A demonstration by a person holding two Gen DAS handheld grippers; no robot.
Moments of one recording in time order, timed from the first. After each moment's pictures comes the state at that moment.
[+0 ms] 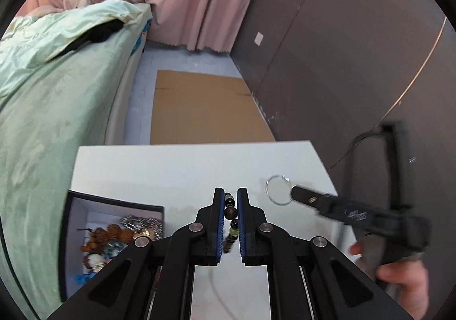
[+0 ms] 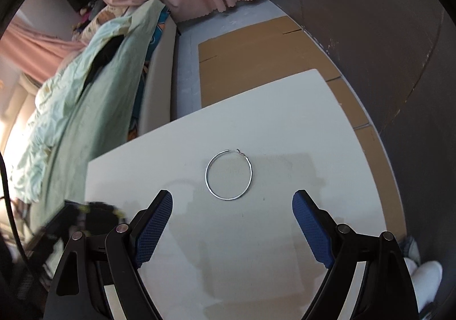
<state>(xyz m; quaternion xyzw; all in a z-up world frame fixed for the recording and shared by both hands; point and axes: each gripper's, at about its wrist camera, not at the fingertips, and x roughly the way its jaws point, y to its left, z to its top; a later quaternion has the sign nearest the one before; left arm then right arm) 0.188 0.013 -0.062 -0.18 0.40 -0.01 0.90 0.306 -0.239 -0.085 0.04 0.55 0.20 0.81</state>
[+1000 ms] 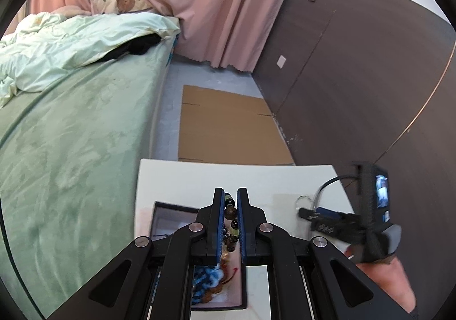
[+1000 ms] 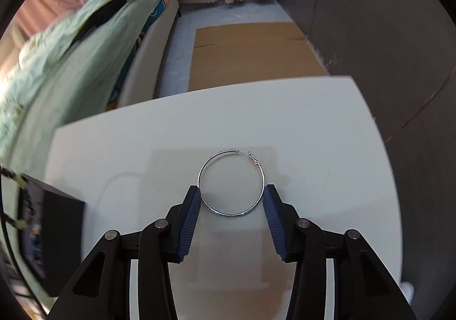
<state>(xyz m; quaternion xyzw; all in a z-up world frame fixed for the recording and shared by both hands) 0.146 0.083 -0.042 -0.20 0.38 0.04 0.90 0.298 -0.204 -0.100 -0.04 0.56 0.19 0.81</state>
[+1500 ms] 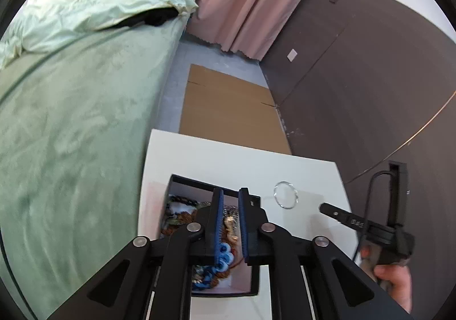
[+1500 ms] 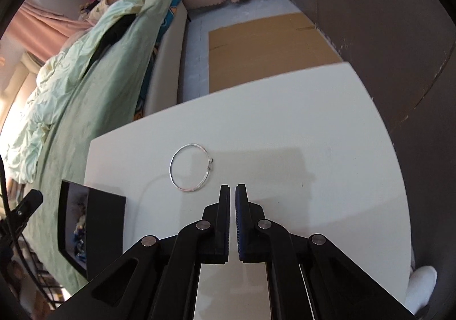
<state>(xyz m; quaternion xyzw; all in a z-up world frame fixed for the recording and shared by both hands) 0.137 0.110 -0.064 -0.27 0.40 0.04 0.87 0.281 -0.212 -0.080 0.00 0.56 0.21 0.80</state>
